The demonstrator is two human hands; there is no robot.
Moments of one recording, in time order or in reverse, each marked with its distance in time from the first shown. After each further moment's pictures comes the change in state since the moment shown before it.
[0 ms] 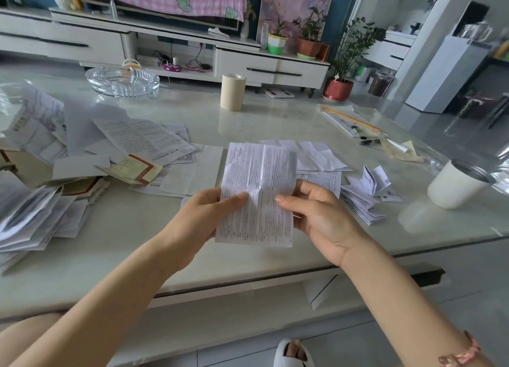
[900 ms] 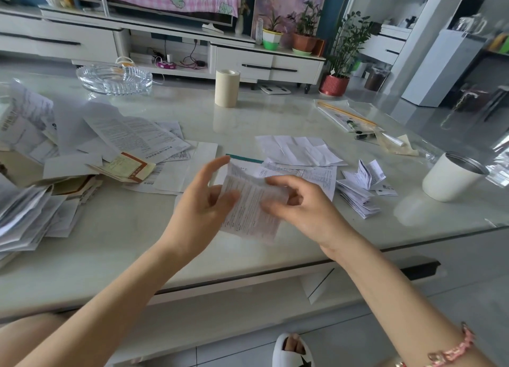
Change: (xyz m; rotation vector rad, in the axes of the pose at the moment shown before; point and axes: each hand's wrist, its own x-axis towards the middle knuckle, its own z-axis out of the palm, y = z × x) left_hand 0.000 -0.007 0.008 0.303 0.167 0.400; right_hand 0.002 0.008 -0.001 -0.505 0.076 -0.163
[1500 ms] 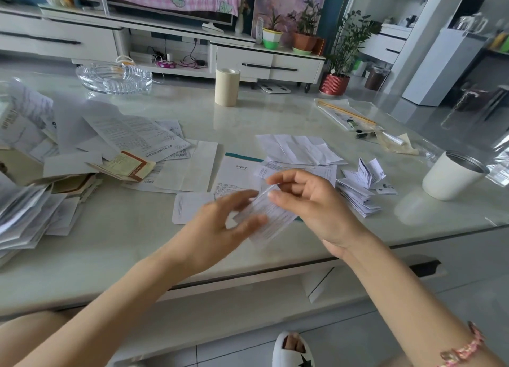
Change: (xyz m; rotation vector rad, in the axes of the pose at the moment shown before) left_hand -0.008 -0.004 0.004 0.362 -0.272 0.023; right_hand -0.007 -0.007 -0.009 0.250 -0.091 -0.089
